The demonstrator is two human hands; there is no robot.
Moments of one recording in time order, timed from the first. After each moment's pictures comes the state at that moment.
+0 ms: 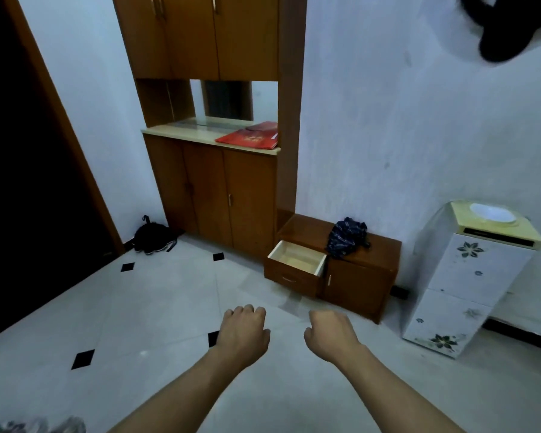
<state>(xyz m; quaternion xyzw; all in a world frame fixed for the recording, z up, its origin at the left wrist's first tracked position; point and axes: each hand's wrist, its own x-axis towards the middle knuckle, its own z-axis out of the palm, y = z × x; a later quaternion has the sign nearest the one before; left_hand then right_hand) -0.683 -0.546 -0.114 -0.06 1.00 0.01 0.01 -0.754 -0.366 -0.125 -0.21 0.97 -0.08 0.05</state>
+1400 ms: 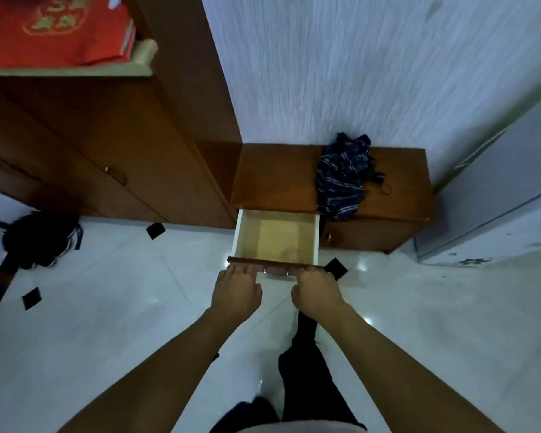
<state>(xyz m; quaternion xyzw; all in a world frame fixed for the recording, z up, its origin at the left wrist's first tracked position) -1.391 -0.706 -0.313 0.08 0.98 0.03 0.16 -1.384 -0.526 -0.330 -0.03 0.96 -0.20 0.17</state>
